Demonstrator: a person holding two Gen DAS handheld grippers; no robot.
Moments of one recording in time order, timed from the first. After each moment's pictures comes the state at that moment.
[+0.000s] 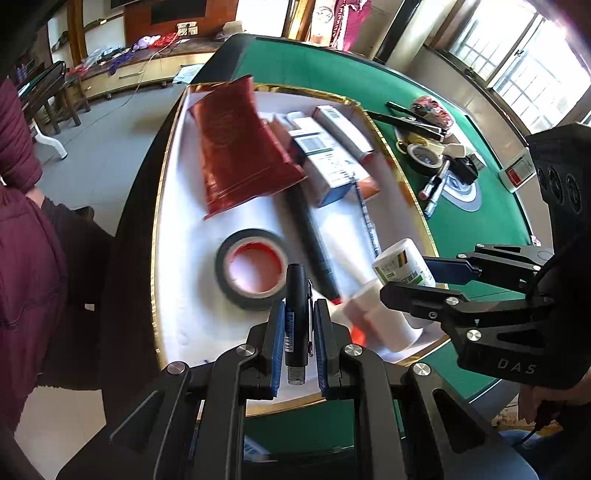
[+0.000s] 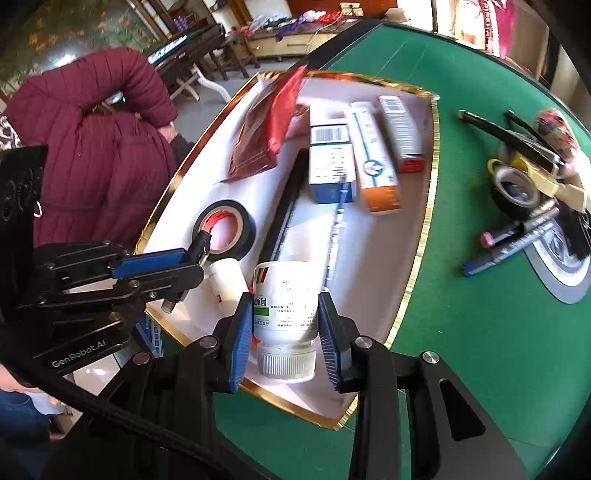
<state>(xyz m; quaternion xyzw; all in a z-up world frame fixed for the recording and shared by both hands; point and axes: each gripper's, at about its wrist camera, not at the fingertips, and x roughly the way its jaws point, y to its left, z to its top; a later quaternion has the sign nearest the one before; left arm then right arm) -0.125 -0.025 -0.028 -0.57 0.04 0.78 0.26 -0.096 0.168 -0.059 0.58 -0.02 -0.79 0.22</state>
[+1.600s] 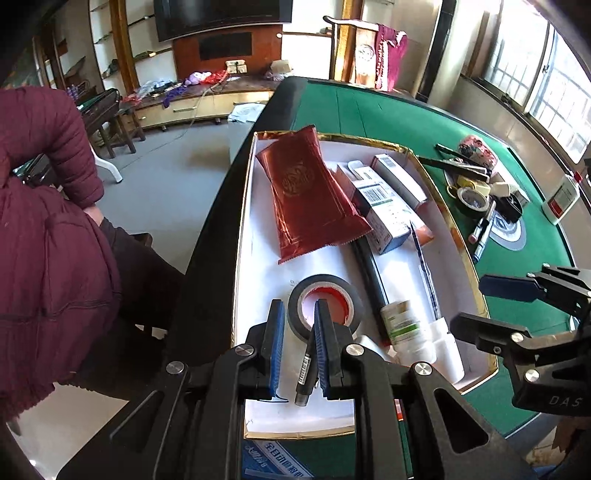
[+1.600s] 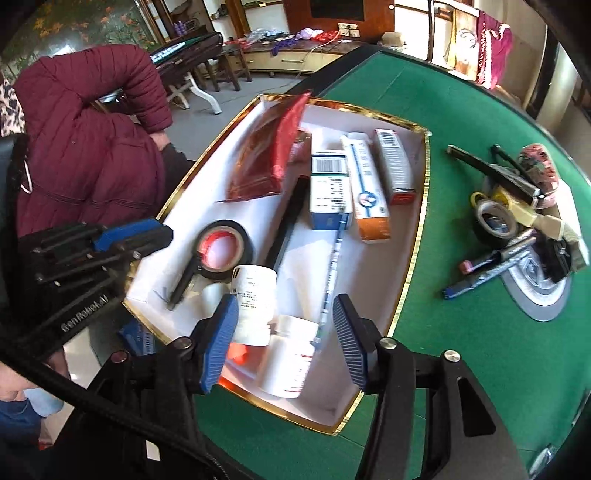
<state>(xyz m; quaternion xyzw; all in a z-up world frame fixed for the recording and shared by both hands) -0.129 -0.044 -0.011 -0.49 0.06 0.85 0.16 -0.078 0.169 -0.039 0.54 0.02 -0.82 0.19</state>
